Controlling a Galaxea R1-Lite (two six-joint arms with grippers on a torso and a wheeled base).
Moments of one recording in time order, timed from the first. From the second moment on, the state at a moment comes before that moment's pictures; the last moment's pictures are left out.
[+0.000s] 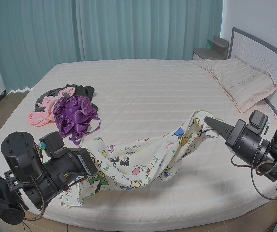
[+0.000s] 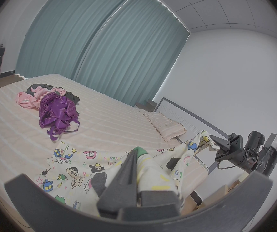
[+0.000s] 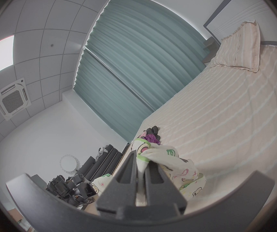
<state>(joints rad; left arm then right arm) -0.68 1.55 -0.33 -1.11 0.19 -0.50 0.64 1.51 -0.40 -1.13 -0.05 0.75</state>
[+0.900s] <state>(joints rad) -0.68 1.55 -0.33 -1.12 0.19 -0.50 0.63 1.50 -0.40 -1.13 -0.05 0.75</state>
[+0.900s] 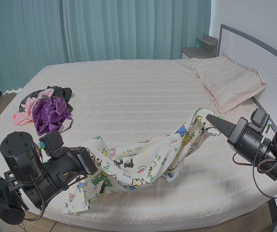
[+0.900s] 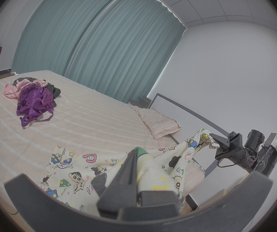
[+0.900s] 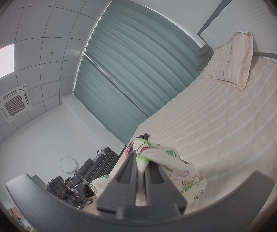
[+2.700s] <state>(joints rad) -0.70 1.16 -0.36 -1.13 0.37 -0.23 0.62 1.13 -0.46 -1.22 0.10 0.59</state>
